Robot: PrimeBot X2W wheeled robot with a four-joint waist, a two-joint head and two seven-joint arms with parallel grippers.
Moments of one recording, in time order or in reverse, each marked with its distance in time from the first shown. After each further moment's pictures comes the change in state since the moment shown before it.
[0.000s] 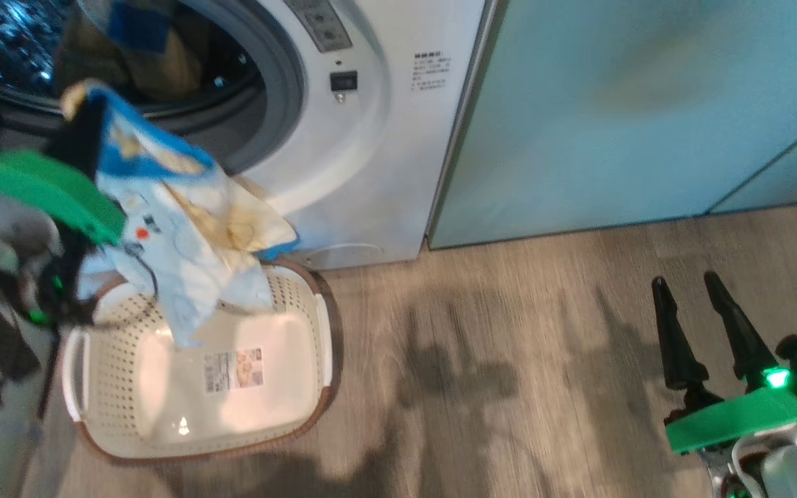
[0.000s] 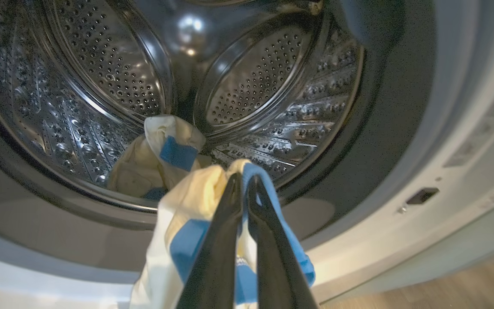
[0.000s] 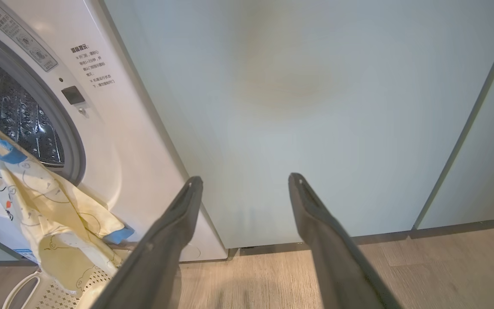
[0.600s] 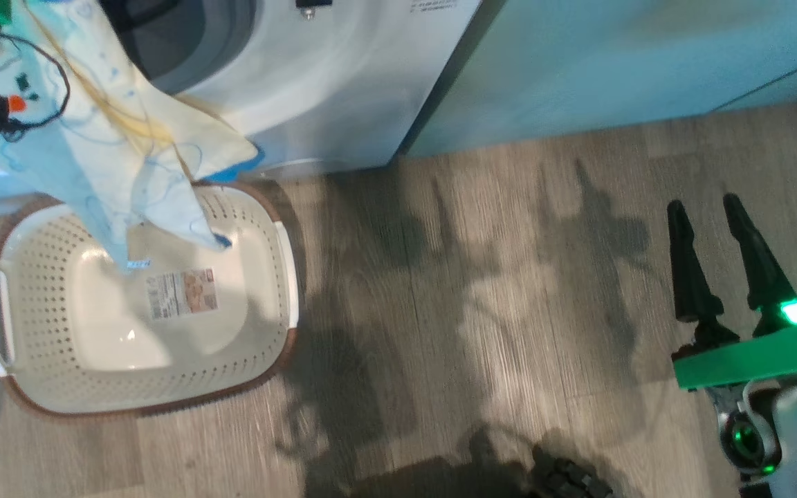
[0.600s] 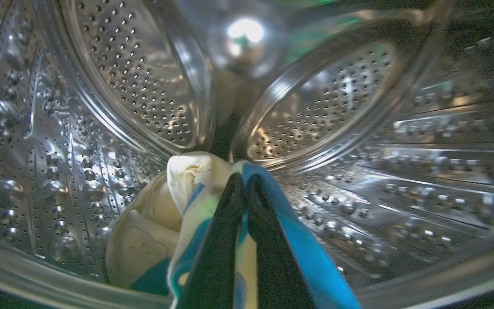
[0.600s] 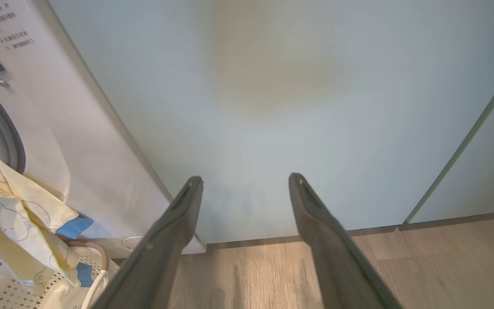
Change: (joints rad) left arm -0.621 0.022 -0.047 0.522 0.086 -0.025 -0.185; right arm -0.137 0.021 -0.017 -0.042 0.000 0.000 0.000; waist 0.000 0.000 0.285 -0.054
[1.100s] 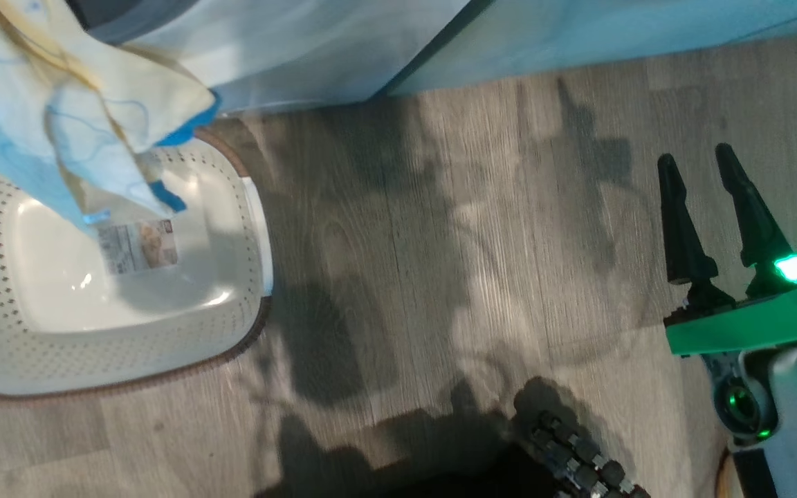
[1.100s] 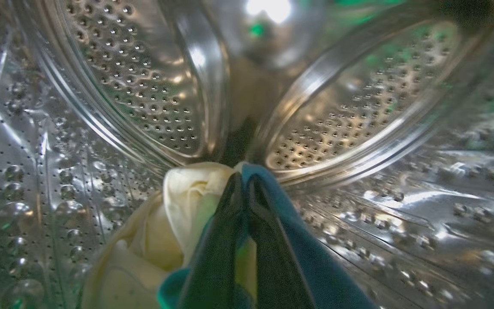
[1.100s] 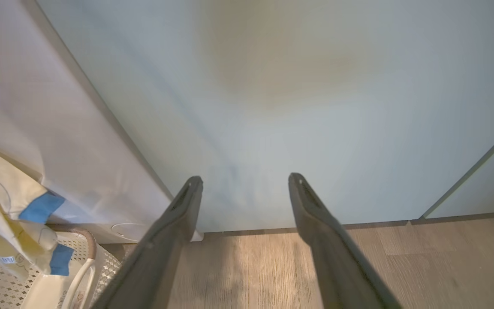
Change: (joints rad) left arm -0.307 0.014 -0.048 0.241 0.090 -0.010 -0.123; right arm -0.085 0.014 0.022 -0.015 0.000 0.000 0.000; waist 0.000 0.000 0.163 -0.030
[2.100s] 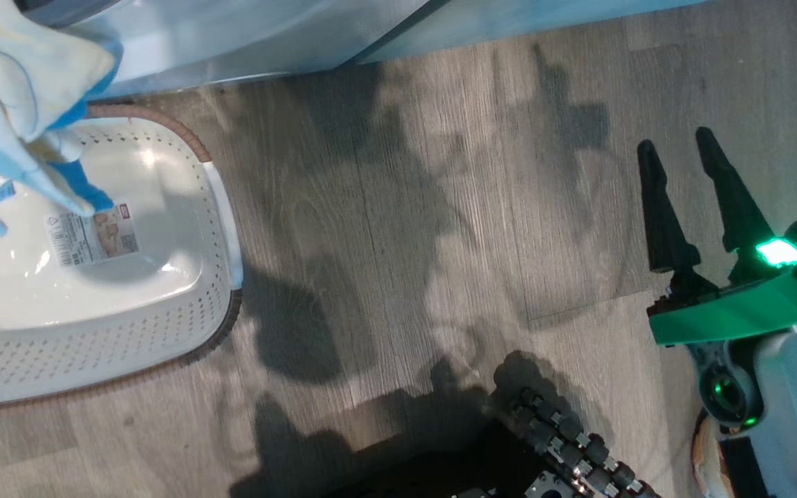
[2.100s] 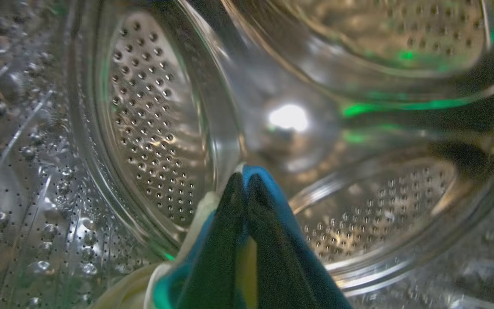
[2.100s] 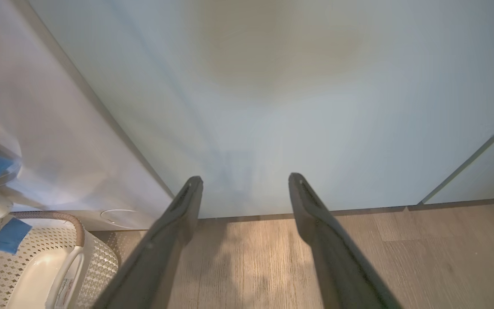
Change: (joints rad) left arm -0.084 -0.036 0.342 -0.232 0.135 -0.006 -0.012; right arm -0.042 0.020 0.028 0.007 0.000 0.000 0.000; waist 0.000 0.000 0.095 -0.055
